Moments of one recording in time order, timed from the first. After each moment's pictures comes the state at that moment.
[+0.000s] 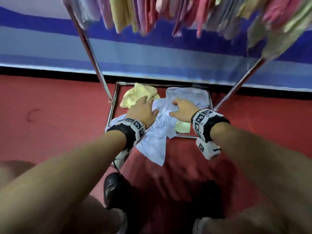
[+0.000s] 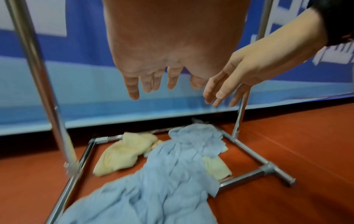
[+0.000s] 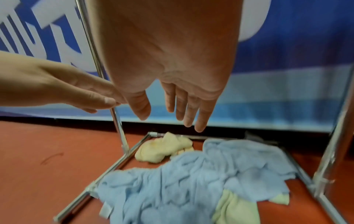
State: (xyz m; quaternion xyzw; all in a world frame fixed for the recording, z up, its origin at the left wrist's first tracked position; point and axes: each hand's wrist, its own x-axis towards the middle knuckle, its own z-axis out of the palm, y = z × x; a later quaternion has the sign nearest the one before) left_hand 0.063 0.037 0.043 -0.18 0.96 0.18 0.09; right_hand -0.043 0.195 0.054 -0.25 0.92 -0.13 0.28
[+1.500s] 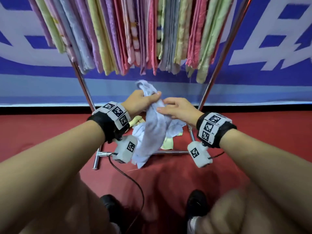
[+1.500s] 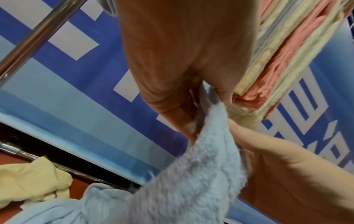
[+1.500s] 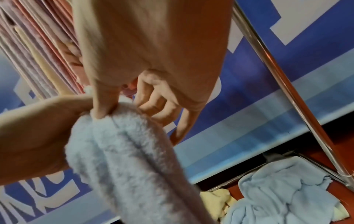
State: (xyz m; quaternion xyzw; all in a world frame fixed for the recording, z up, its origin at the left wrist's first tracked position) left_hand 0.072 0.102 0.232 -0.13 0.75 0.65 0.01; right_hand 0.018 0.276 0.215 -0.22 0.77 -0.53 0.27
